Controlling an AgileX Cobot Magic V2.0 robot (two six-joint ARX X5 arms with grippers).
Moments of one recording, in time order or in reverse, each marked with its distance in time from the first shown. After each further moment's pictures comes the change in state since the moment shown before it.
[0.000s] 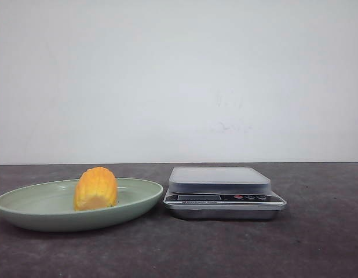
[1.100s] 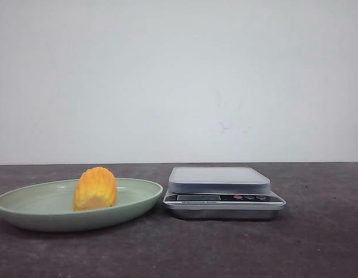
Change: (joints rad) left arm 0.000 0.000 -0.214 0.000 -0.129 -0.058; right arm 0.011 -0.815 -0.367 -0.117 0.282 -0.196
